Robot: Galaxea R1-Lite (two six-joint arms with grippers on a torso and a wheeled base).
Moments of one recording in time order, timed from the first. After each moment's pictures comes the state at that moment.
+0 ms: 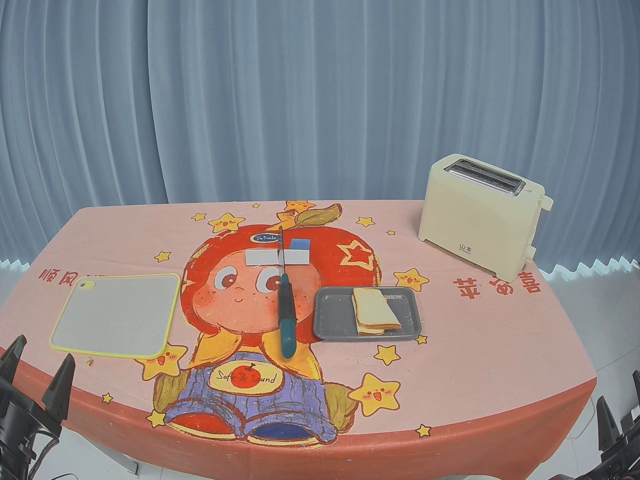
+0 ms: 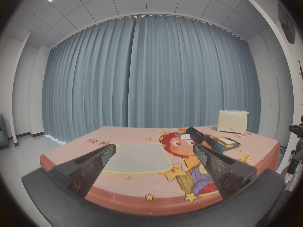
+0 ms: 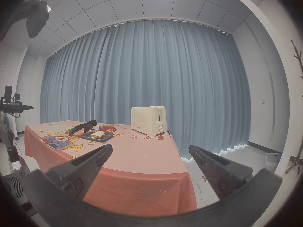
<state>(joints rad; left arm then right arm) -0.11 0.54 -0.04 -0.50 0.10 -0.01 0.00 0.02 -0.02 0.01 0.02 0.01</state>
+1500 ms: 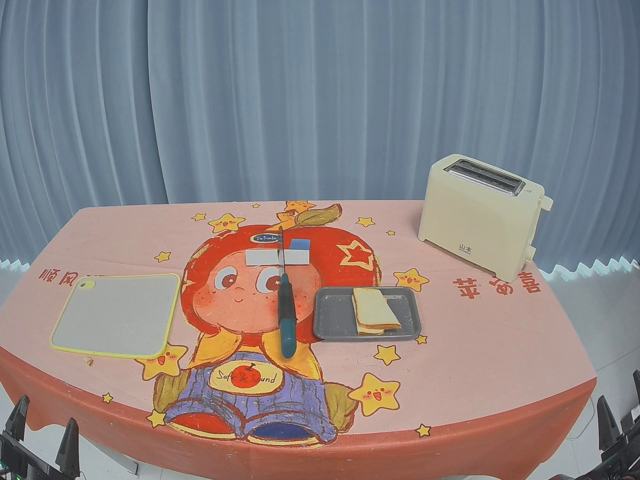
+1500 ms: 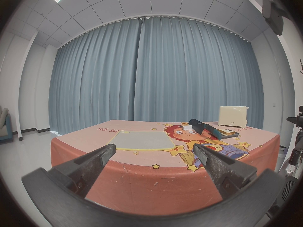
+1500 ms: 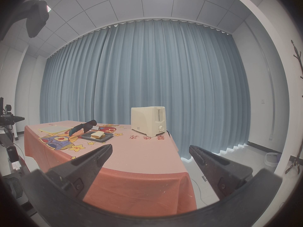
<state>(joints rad) 0.00 0.01 -0.02 -0.01 0.03 -0.02 0.00 0.02 -0.02 0.01 0.02 0.01</state>
